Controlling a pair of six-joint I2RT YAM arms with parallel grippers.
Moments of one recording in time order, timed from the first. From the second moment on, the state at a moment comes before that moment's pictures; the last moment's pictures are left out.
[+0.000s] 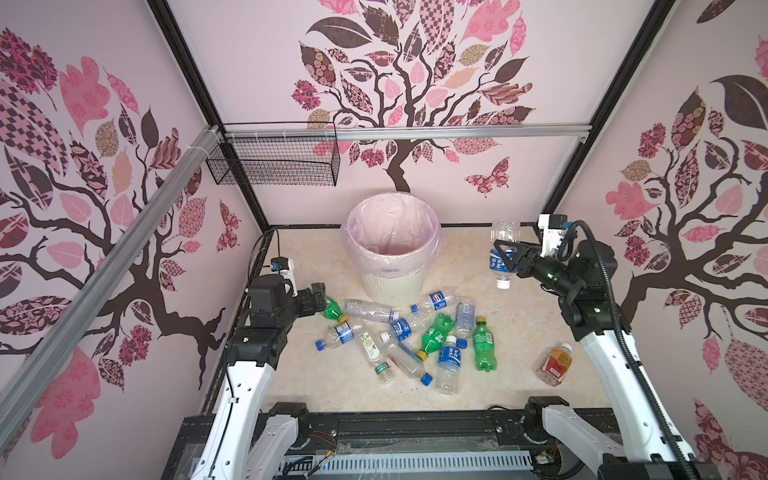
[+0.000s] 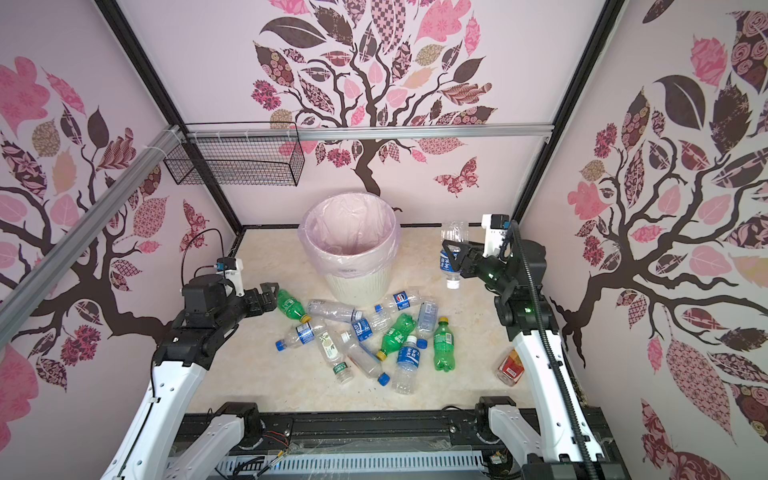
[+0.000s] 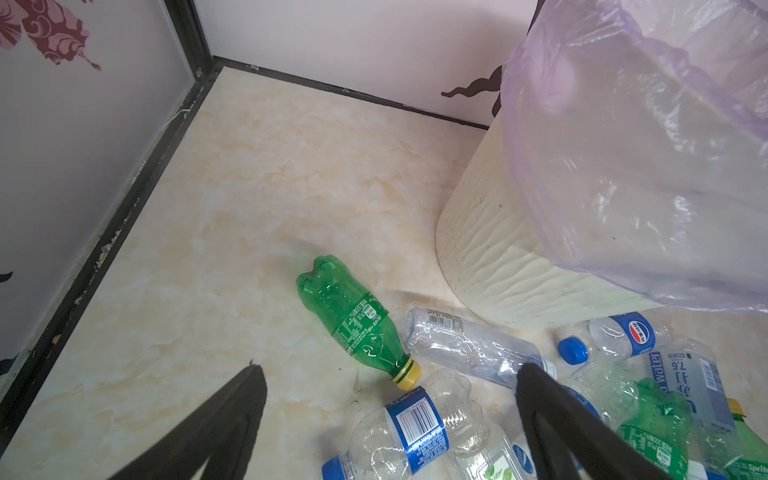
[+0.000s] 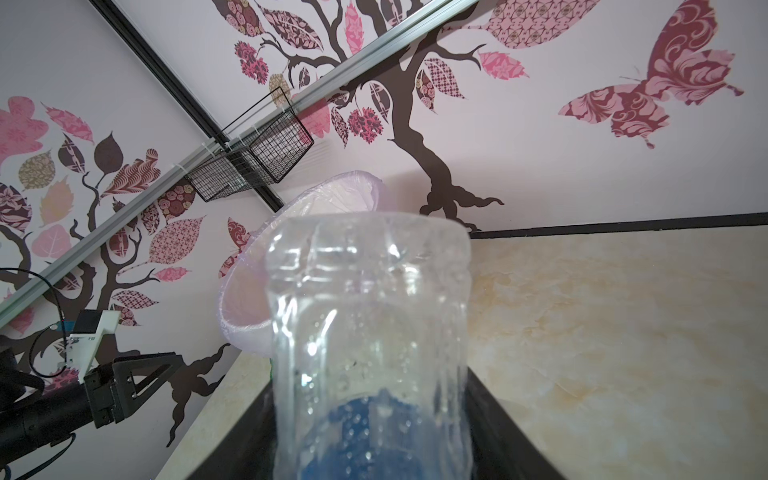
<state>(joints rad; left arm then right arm) -0.05 0.83 0.88 -0.61 0.05 -0.21 0.02 1.00 1.07 -0.20 -0.59 0.41</state>
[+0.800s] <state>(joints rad) -0.04 0.81 0.88 -0.70 0.03 -0.23 0.43 1.83 2.07 -0.59 -0.36 0.18</state>
